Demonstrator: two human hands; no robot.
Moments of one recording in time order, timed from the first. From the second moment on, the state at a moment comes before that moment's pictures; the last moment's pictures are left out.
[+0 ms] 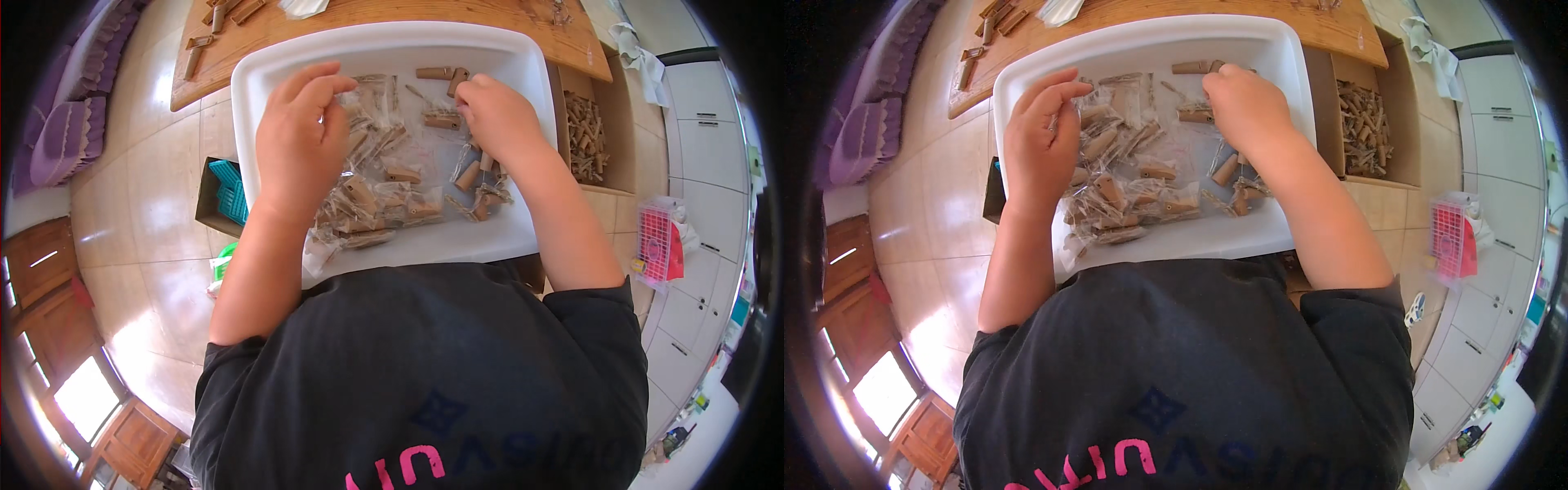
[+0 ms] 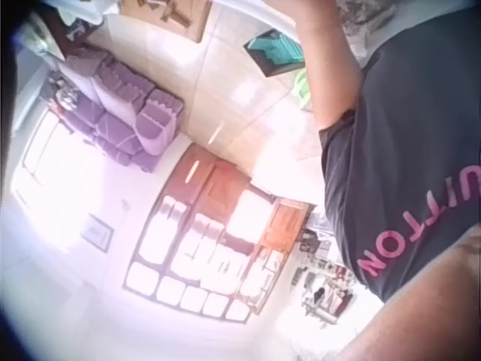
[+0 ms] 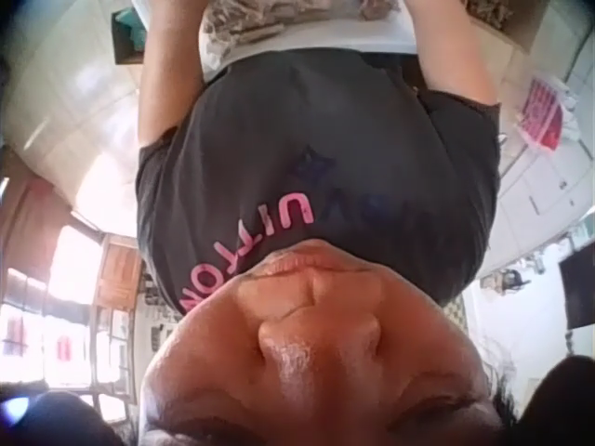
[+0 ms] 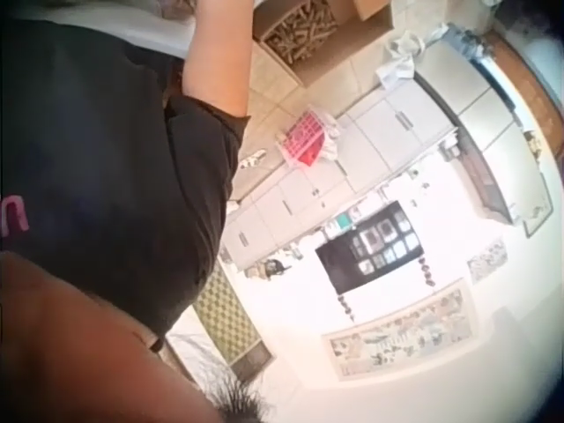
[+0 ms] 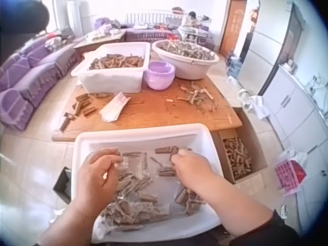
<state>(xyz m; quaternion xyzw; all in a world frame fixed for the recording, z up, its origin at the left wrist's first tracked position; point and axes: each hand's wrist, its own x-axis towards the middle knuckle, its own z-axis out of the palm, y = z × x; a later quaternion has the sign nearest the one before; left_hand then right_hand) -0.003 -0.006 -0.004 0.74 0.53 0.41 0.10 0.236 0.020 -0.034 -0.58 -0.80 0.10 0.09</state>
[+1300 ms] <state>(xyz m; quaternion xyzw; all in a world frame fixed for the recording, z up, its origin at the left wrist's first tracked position) 0.024 -0.015 -0.015 0.55 0.42 0.41 0.60 0.215 -0.019 -0.006 -0.50 -0.52 0.55 0.42</state>
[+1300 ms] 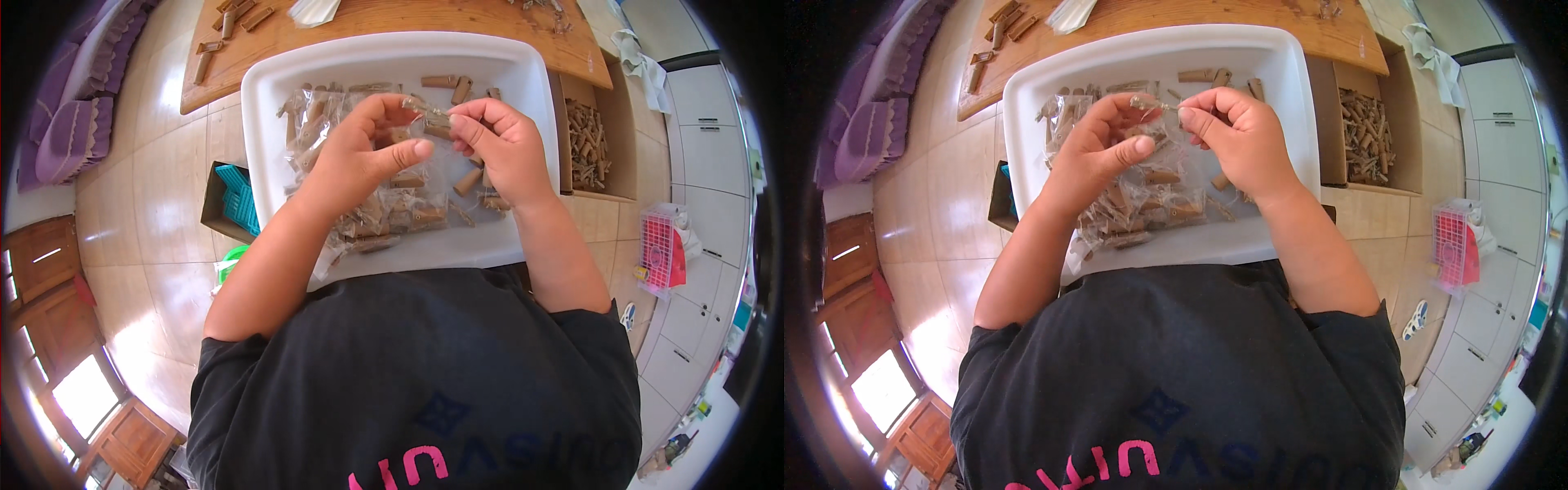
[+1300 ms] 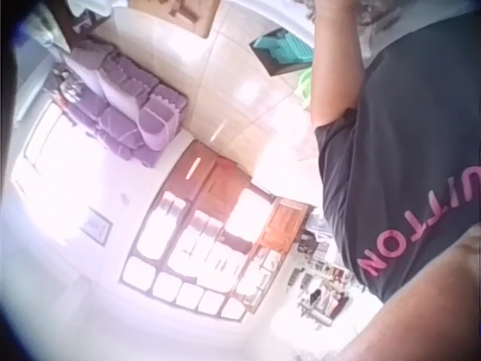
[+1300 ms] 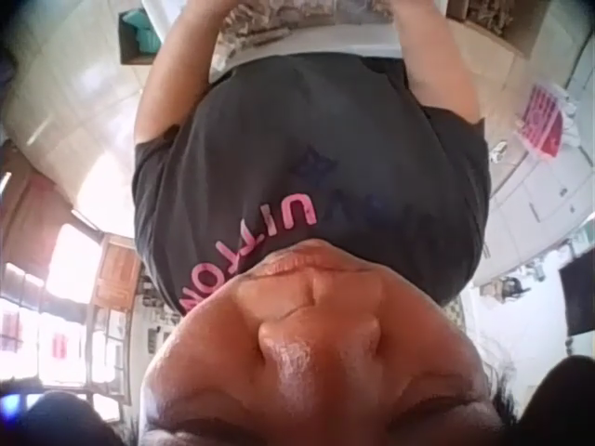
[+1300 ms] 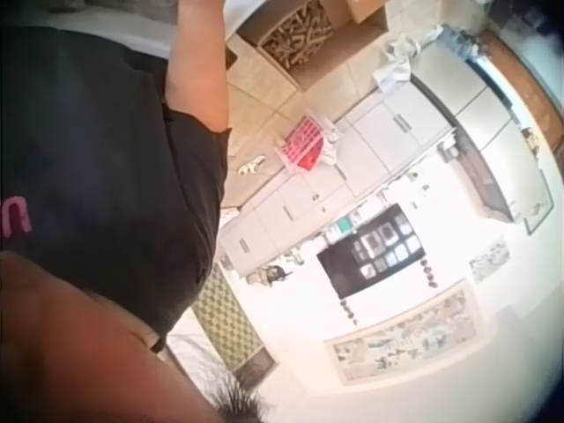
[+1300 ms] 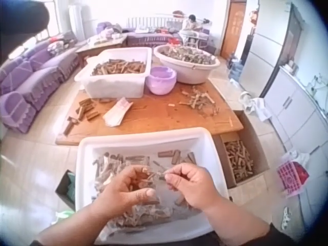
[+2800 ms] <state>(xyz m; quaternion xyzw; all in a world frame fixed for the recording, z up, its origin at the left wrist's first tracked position) -0.071 0.181 -0.007 0.66 0.71 0.10 0.20 0.201 -0.030 -0.012 -0.45 -0.55 0.60 0.36</state>
